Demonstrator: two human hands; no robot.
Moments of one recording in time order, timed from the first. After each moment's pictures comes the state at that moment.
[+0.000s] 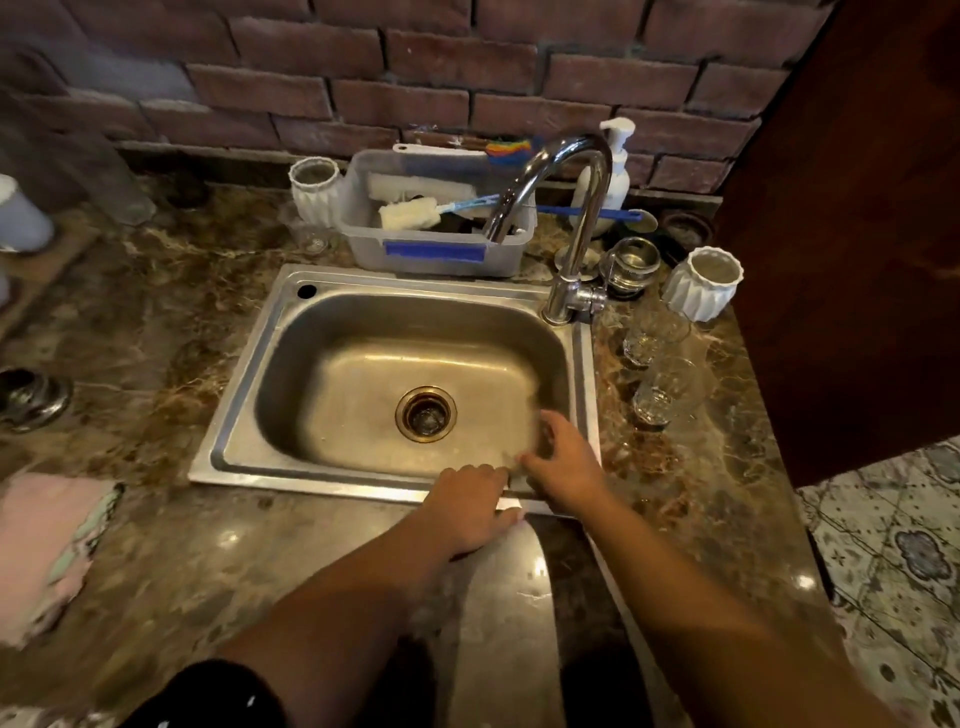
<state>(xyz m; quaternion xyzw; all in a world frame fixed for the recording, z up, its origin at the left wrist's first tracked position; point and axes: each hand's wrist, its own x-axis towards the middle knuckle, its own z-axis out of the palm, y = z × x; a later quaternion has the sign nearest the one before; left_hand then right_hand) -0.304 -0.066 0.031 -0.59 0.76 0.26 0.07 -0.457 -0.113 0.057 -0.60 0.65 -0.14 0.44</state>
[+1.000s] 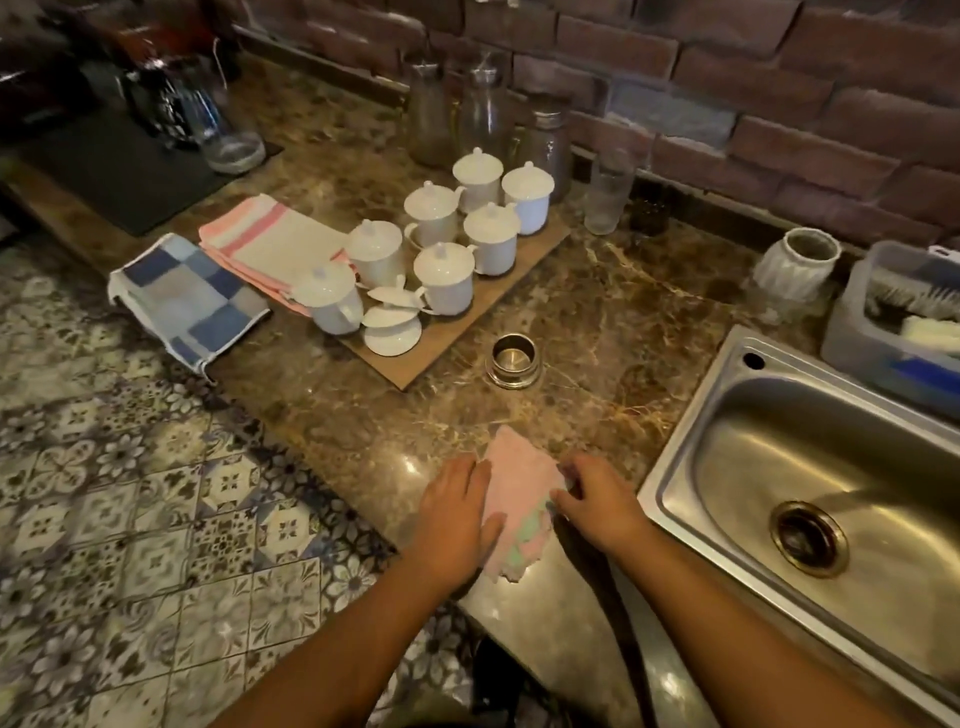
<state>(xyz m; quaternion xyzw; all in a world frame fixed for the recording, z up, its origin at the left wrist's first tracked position) 0.157 0.146 0.023 -0.83 0.52 0.16 -0.09 0.012 -0.013 0.065 -0.83 0.41 0.05 0.36</state>
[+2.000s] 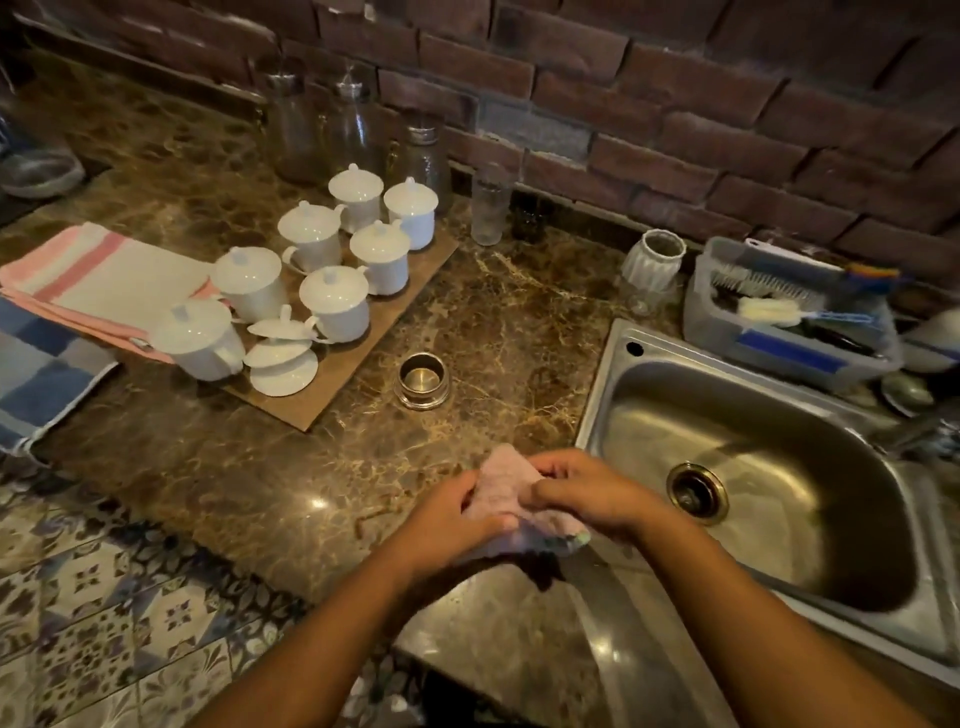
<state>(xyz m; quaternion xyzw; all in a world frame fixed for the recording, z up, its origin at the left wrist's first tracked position) 0.140 0.086 0.093 -0.64 0.43 0.53 -0.36 -0.023 -0.038 0.143 -0.66 0.37 0.05 0.65</state>
